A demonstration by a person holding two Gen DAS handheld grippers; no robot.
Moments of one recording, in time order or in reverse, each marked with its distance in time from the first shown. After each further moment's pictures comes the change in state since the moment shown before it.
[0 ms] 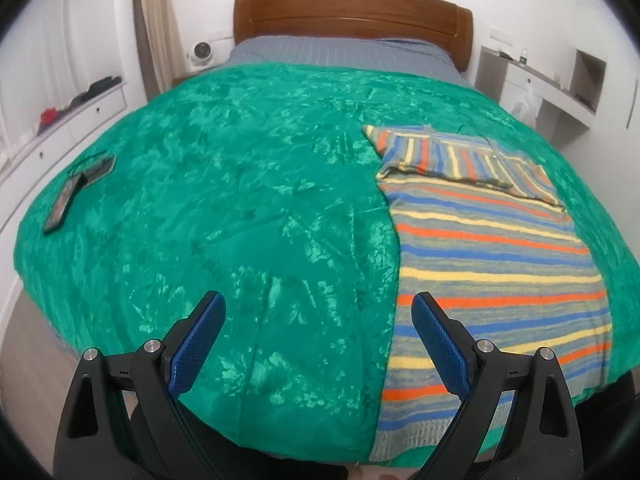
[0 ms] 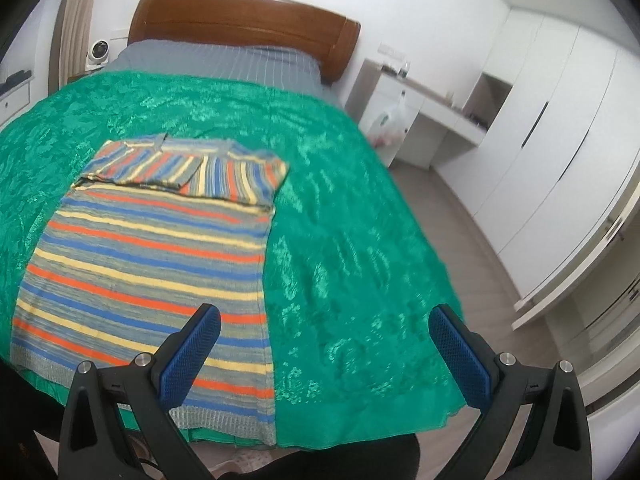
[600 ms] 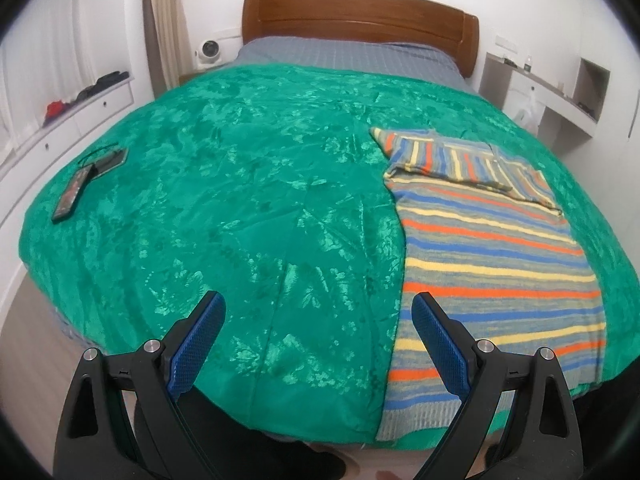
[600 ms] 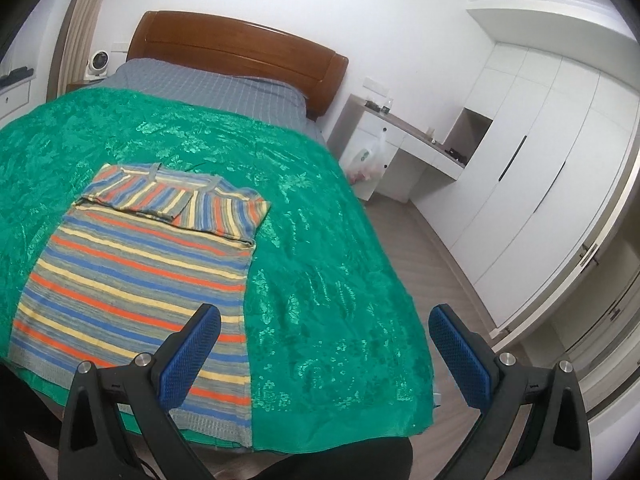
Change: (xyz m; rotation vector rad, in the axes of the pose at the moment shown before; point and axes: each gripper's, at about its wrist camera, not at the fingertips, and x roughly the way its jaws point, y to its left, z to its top) left arm -0.021 0.010 -0.009 -0.018 -0.009 0.009; right arm -0.049 -0.011 0.011 -0.025 -0.105 -0.067
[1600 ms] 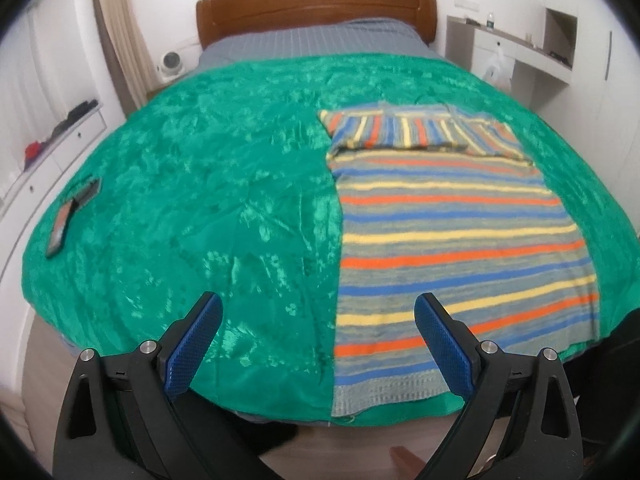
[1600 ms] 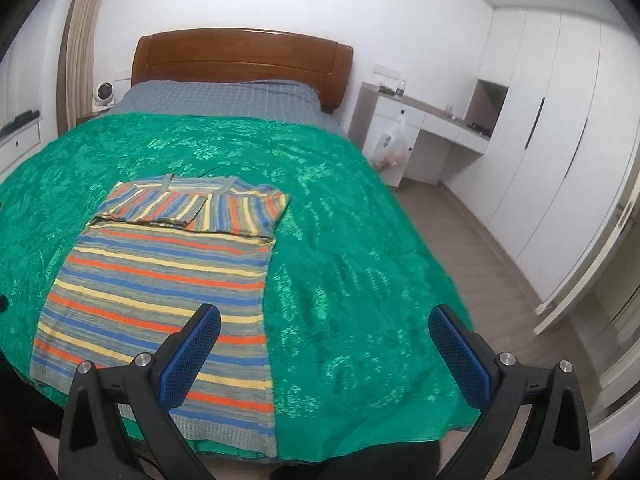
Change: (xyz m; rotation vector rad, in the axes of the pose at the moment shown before) left arm -0.005 -0.060 -0.006 0.160 0.065 -0.019; right arm 0.042 -0.021 -0.026 0.131 0.015 0.159
